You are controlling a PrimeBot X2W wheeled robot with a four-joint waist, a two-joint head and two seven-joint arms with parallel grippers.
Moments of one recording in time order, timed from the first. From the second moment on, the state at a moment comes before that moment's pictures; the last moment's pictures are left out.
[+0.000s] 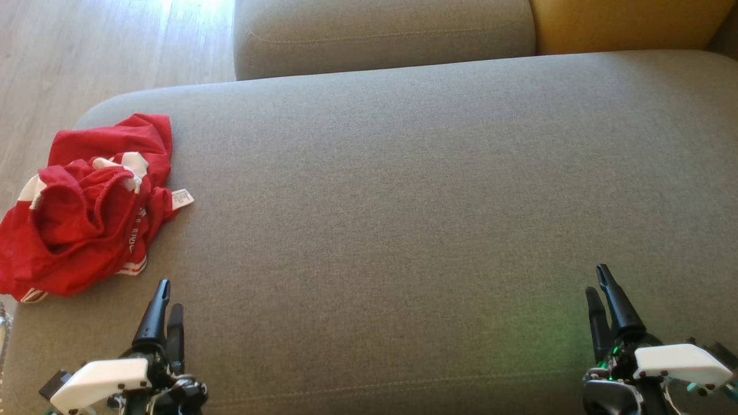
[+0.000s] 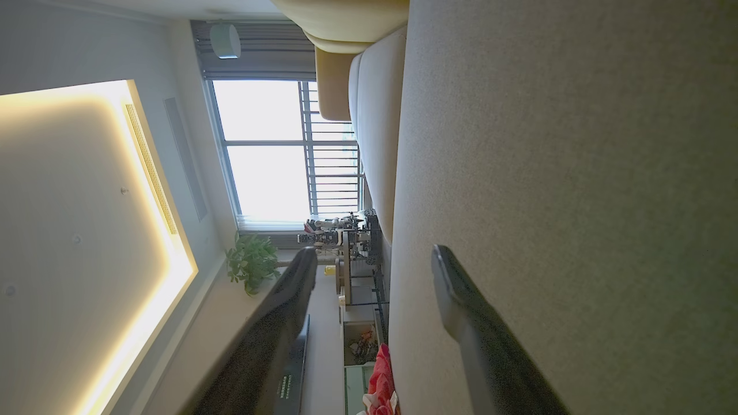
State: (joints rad) left arm 0.01 0.03 0.04 0.32 -1.62 -0.12 0.08; right arm 0.00 -0.04 -0.08 0.34 1.60 0.13 0.09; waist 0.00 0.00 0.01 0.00
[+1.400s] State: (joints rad) left arm 0.01 0.03 -0.02 0.18 -0.94 -0.02 -0.04; right arm -0.03 -0.04 0.02 0.23 0.97 0.13 -0.04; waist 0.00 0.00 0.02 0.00
